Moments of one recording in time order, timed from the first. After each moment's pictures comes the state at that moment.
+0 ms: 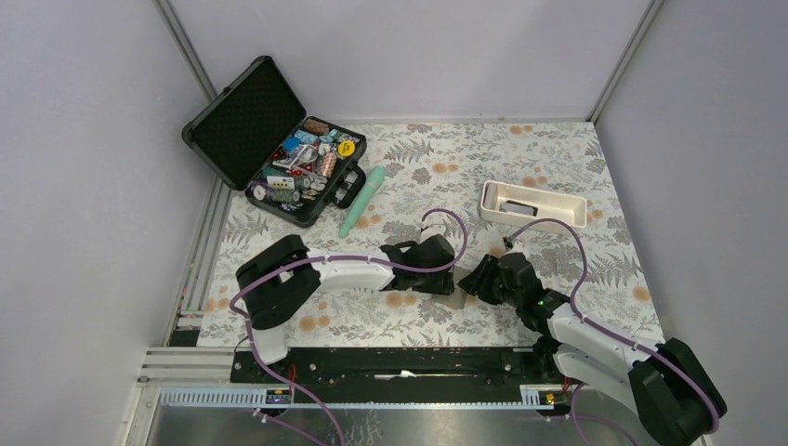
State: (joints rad) left arm -1.10 1.83 1.08 -0.19 -0.09 -0.89; right arm 0.57 0.93 0.17 0.05 -0.02 0.90
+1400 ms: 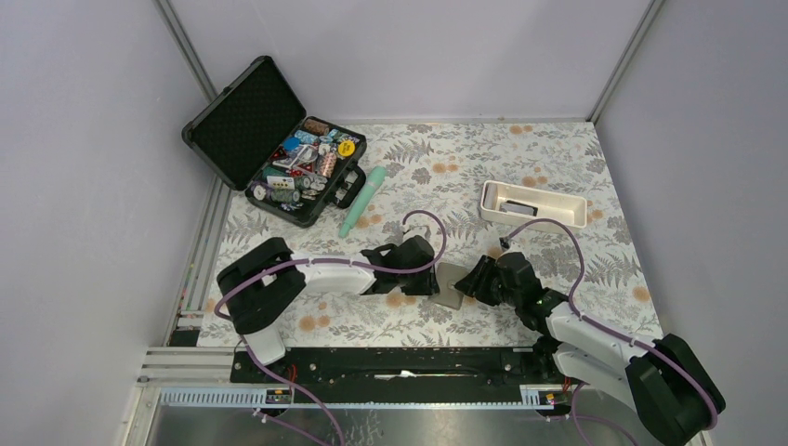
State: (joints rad) left arm -1.05 1.73 0.89 -0.06 -0.02 -0.95; right arm 0.57 0.95 0.17 0.06 -0.09 0.91
